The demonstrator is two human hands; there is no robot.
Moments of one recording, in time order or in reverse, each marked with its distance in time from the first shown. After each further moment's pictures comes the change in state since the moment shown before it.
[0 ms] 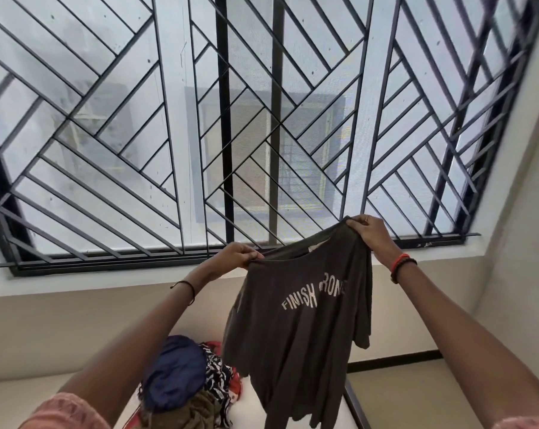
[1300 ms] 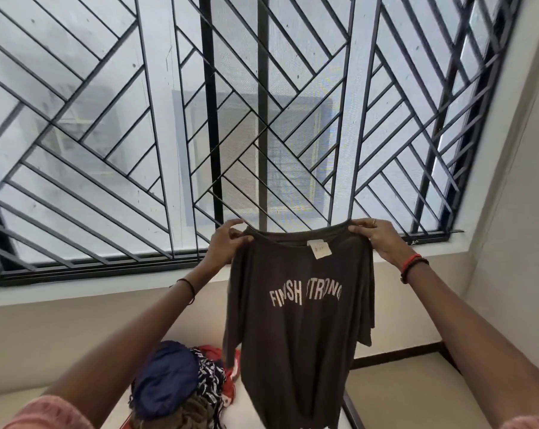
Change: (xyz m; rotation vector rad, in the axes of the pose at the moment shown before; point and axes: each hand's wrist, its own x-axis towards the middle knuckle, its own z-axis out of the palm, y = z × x) left_hand 0.001 0.036 0.009 -0.006 0.448 0.143; right_hand -0.013 0.004 -0.047 0.341 -0.102 0.176
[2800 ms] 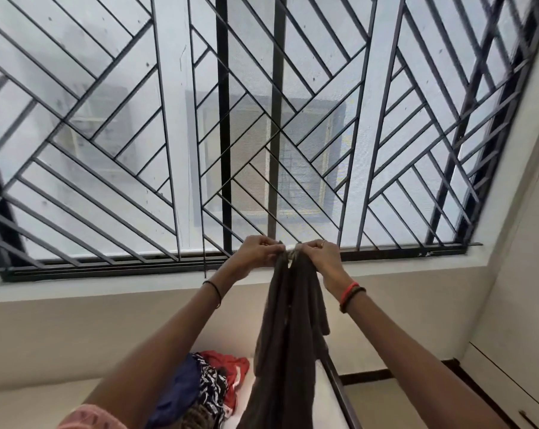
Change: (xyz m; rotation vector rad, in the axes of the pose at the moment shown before) left_hand 0.023 0.008 0.039 -0.296 -0.249 -0.268; right_hand -0.012 0.025 0.148 -0.183 0.106 0.021
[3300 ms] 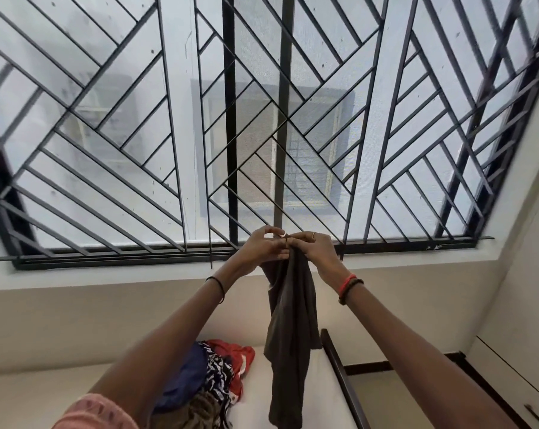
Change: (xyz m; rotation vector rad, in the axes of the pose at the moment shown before) left_hand -0.004 -0.006 -0.003 -0.189 -0.030 -0.031; right_hand -0.007 -0.002 0.020 0.127 -0.245 -0.082
